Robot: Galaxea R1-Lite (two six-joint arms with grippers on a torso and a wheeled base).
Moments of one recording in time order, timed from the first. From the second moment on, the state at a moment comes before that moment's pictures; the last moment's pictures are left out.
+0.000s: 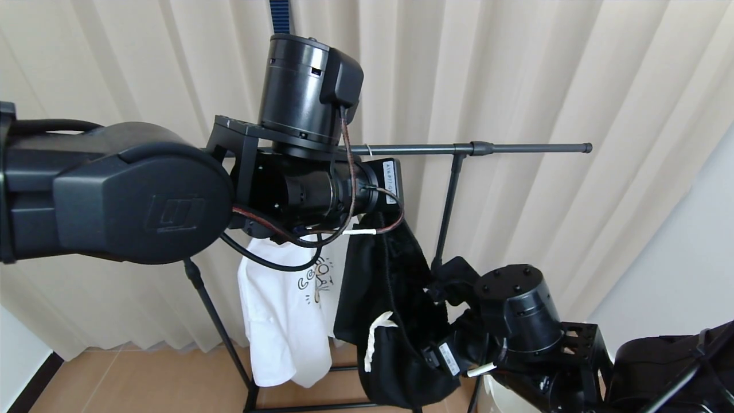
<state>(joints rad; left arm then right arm) -0.78 1.83 -1.50 0.05 0.24 -0.39 0.81 1.83 -0.67 -0.54 -0.43 0.03</state>
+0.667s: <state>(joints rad) -0.78 1.83 -1.48 0.05 0.24 -0.39 0.65 1.73 -0.64 -0.53 -0.38 -0.07</state>
